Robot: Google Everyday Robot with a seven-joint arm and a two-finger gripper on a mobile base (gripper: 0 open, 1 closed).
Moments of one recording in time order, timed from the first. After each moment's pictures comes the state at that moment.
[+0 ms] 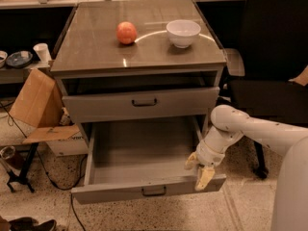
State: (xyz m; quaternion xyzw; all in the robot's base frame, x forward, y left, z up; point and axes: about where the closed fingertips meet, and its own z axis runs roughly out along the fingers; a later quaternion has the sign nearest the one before) arm 0.485 -0.161 0.489 -0.74 0.61 0.27 0.05
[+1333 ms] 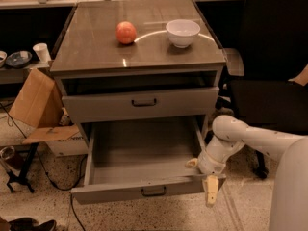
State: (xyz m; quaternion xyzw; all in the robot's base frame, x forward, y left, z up) arm 0.464 -0.163 0.458 -0.72 0.62 0.30 0.04
